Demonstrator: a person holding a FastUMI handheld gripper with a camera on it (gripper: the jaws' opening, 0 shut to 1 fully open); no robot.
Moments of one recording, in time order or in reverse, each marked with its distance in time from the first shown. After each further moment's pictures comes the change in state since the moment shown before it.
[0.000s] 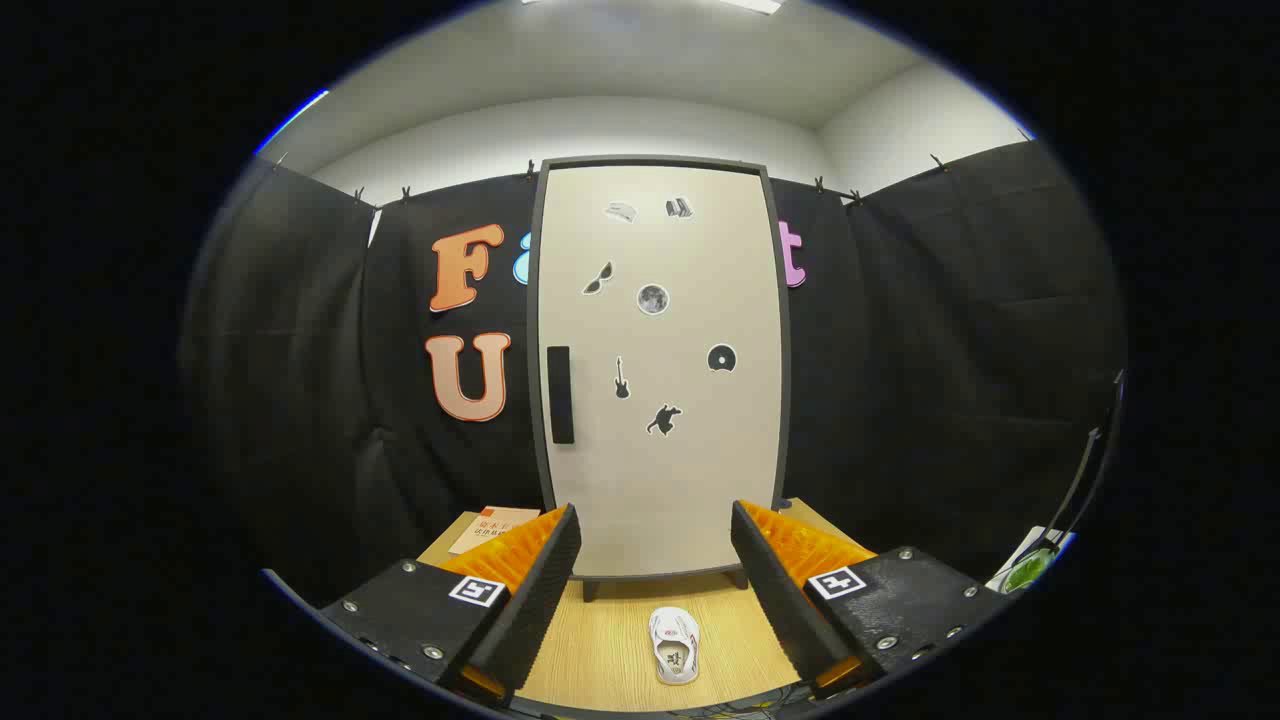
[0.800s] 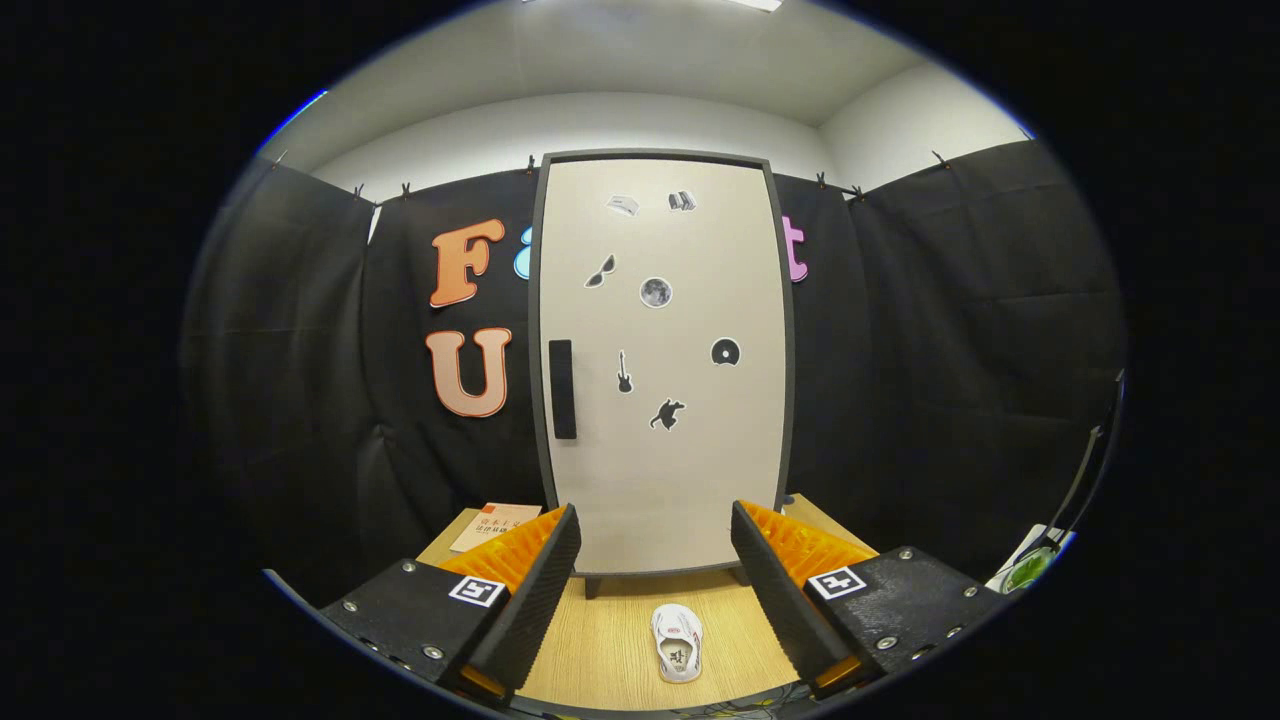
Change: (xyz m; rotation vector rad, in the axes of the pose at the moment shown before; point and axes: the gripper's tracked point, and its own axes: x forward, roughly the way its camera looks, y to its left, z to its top) arm 0.004 0.005 -0.005 -0.001 0.020 0.004
